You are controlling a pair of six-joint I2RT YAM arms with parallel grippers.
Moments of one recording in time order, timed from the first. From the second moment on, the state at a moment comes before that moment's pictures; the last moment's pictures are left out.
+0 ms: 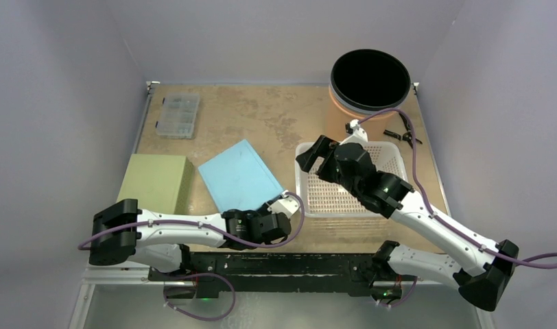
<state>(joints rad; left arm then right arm) -1.37 1.33 0.75 -0.43 -0.53 -0.43 0.82 1.00 0.96 -0.46 0.32 0.95</state>
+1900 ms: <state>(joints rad) -1.73 1.64 0.99 -0.73 -0.87 -0.71 0.79 1.20 0.98 -0.39 0.08 0.84</state>
